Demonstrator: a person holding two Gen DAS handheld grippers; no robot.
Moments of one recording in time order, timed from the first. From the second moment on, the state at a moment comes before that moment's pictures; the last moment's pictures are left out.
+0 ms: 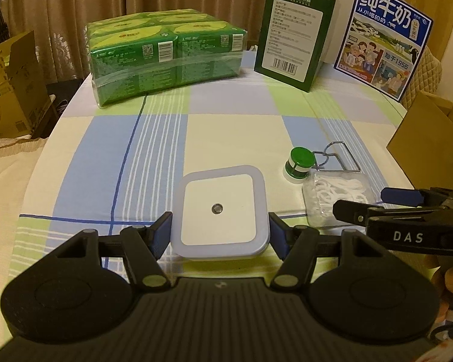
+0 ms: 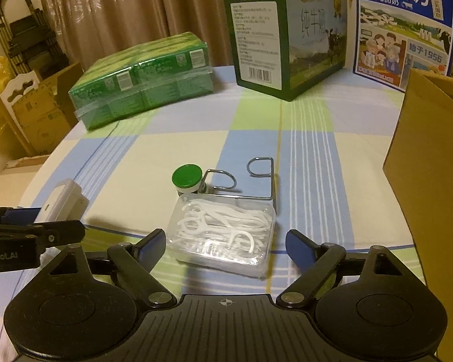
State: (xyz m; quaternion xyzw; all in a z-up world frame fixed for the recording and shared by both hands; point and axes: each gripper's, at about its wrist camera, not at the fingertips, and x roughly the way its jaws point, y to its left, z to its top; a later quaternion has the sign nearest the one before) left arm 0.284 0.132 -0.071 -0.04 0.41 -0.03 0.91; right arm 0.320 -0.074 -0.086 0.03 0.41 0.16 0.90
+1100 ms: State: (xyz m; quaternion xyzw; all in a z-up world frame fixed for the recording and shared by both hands) left arm 0.287 0.129 -0.079 -0.04 0.42 -0.03 0.91; right arm 0.331 -0.052 -0.113 -0.03 0.42 0.16 0.89
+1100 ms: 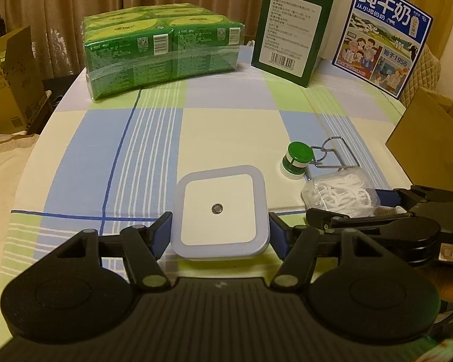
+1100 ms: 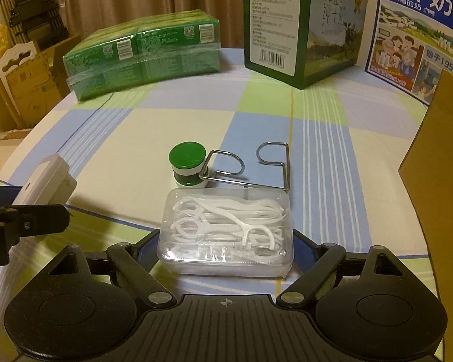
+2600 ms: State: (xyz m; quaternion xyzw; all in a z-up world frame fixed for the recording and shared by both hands) left arm 0.112 0.042 0.013 -0.02 0.35 -0.05 0.93; right arm 0.130 -0.153 0.014 0.04 0.38 0.15 0.91
